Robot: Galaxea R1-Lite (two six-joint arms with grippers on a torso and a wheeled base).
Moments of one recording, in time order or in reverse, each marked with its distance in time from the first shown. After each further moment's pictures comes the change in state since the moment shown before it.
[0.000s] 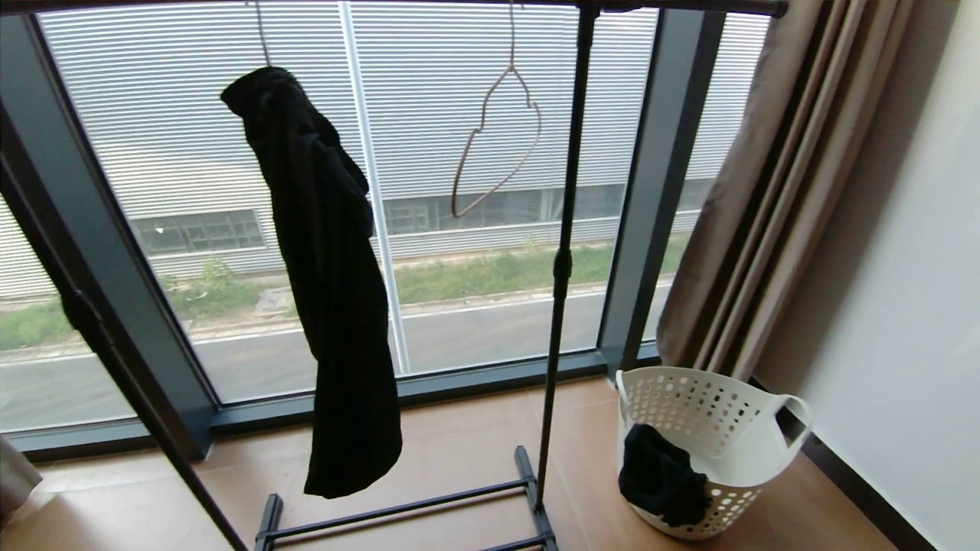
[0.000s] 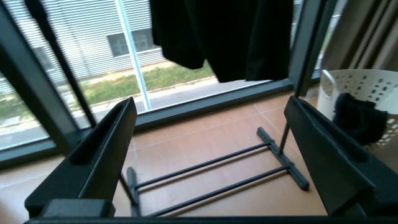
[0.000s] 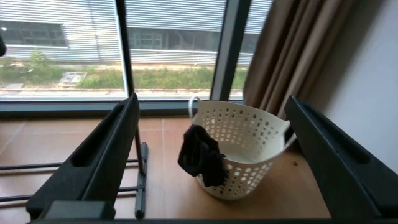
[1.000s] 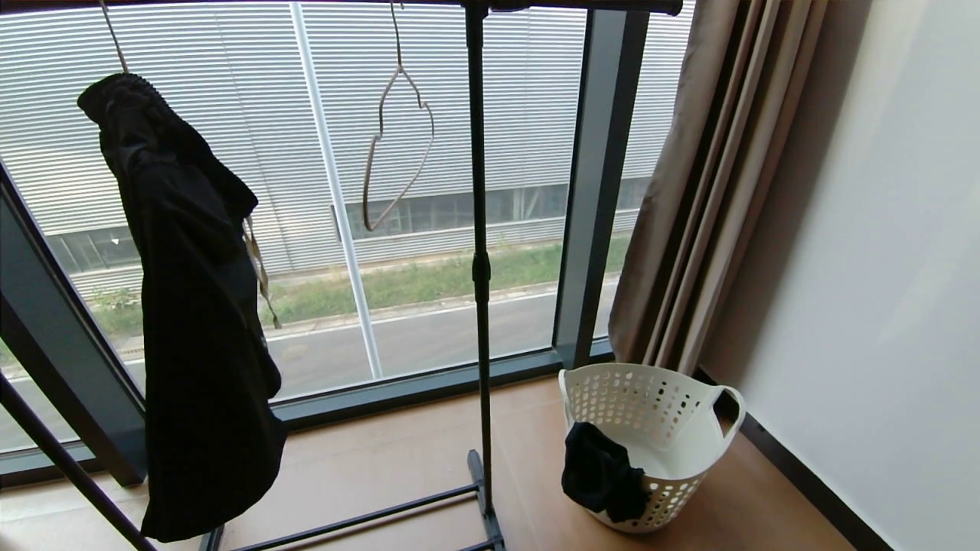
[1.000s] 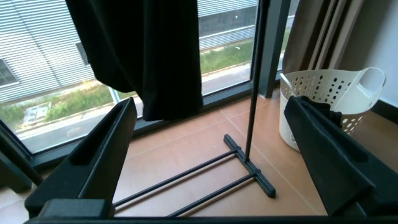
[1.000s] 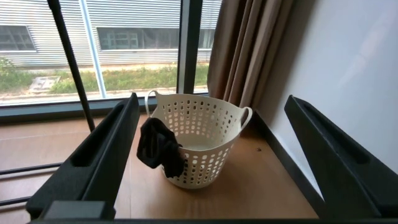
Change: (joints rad) left arm 0.000 0.000 0.001 0.000 0.001 0.005; right arm 0.000 0.000 0.000 0.000 0.000 0.000
